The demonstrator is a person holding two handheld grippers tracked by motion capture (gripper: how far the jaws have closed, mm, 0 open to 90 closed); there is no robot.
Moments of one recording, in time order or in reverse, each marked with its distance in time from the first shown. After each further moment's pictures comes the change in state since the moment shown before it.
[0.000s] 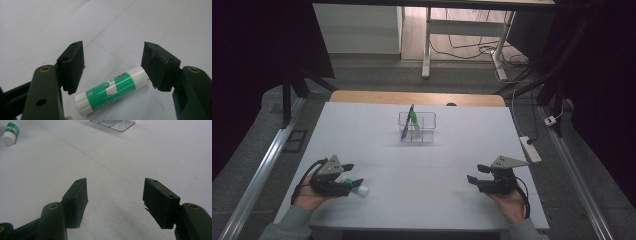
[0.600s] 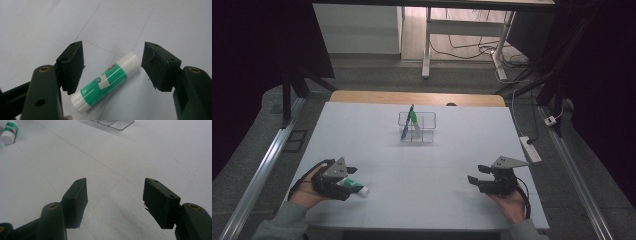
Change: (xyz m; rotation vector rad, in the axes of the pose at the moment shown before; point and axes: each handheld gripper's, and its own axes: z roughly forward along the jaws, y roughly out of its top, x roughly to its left) left arm 0.001 0.010 -0.002 0.126 -0.089 0.206; right arm -0.002 -0.002 0.000 0.006 0.002 0.007
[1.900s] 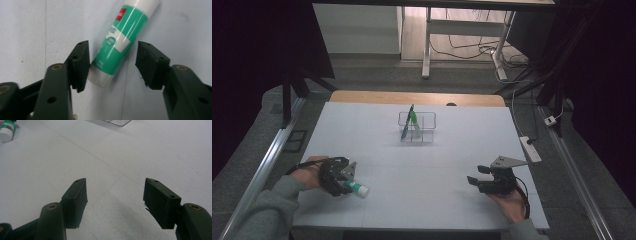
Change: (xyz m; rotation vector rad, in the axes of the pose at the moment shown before) left arm 0.030 0.010 0.033 0.444 -0.162 0.376; right arm -0.002 -0.001 0.003 0.019 0.006 0.006
